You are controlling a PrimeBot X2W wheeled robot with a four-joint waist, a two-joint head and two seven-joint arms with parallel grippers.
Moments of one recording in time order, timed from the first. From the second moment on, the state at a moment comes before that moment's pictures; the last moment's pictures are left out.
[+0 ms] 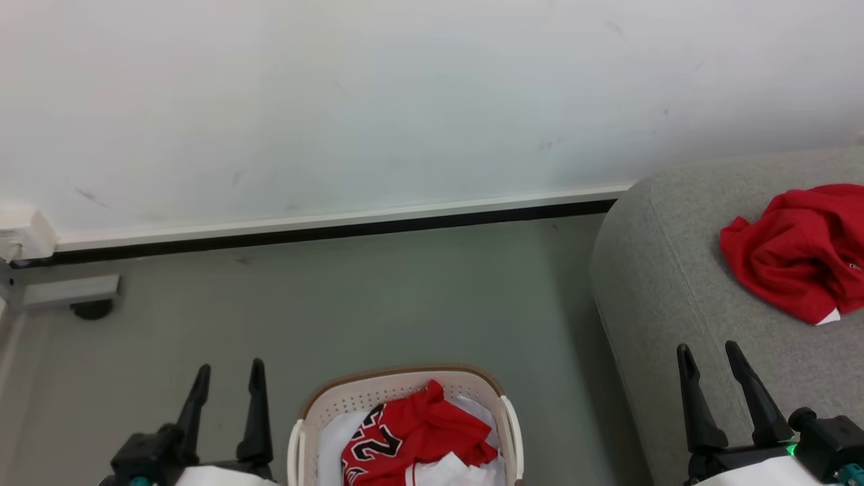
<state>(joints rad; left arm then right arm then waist) -0.03 0.05 0.01 0.17 -0.19 -0.04 -0.26 -0.08 -0.11 0.13 0.21 0.41 0.13 -0.26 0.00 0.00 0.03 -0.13</state>
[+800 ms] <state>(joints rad) -0.38 0.12 -0.13 0.56 -0.12 -0.12 -0.24 -0.27 -0.10 0.09 0.16 0.42 0.13 -0.26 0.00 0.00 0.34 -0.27</state>
